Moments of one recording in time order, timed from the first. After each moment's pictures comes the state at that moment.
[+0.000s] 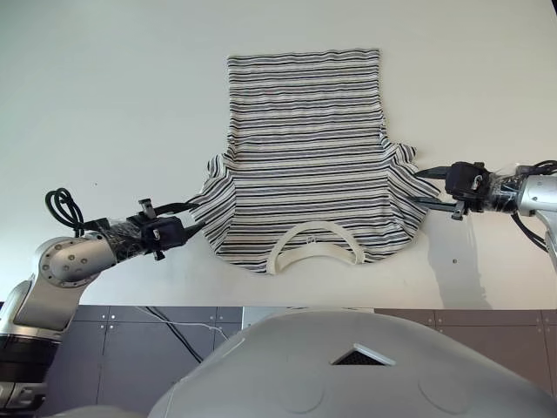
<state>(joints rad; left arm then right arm) 0.50 1.01 0.07 -0.21 -0.10 -0.26 -0.74 0.03 -0.90 0.12 -0.09 0.15 0.03 1.06</state>
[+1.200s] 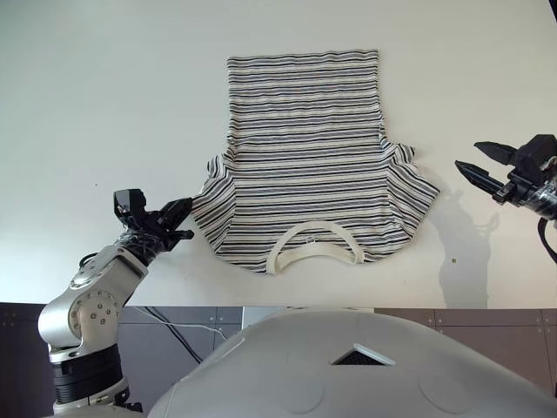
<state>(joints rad) 0.47 0.49 0.37 -0.39 -0.82 0.79 -0.28 0.21 -0.80 -0.22 -0.20 0.32 0.27 0.84</state>
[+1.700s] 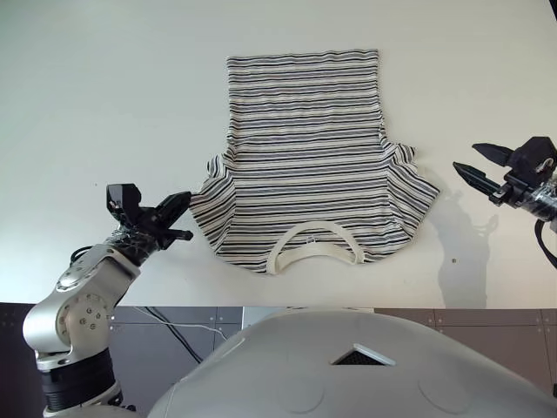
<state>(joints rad) 0.50 0.54 0.41 -0.50 -0.84 0.80 -0.40 0.23 -0.79 -0.21 -0.21 0.30 0.27 0.82</state>
